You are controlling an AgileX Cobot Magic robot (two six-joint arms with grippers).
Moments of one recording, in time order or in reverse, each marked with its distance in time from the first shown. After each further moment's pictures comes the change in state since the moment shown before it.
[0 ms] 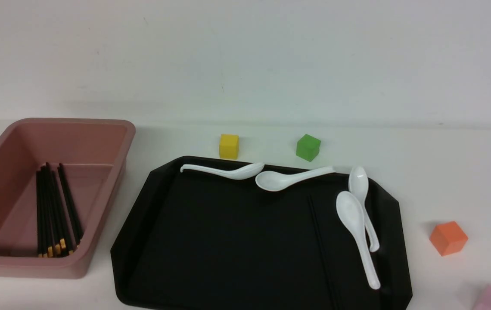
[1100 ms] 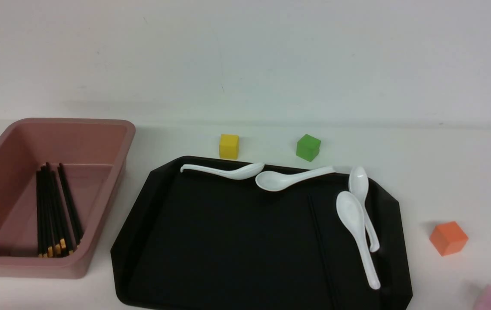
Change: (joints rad) right arm 0.000 0.000 0.005 0.870 -0.066 0.259; left arm 0.000 0.000 0.000 0.000 0.000 0.000
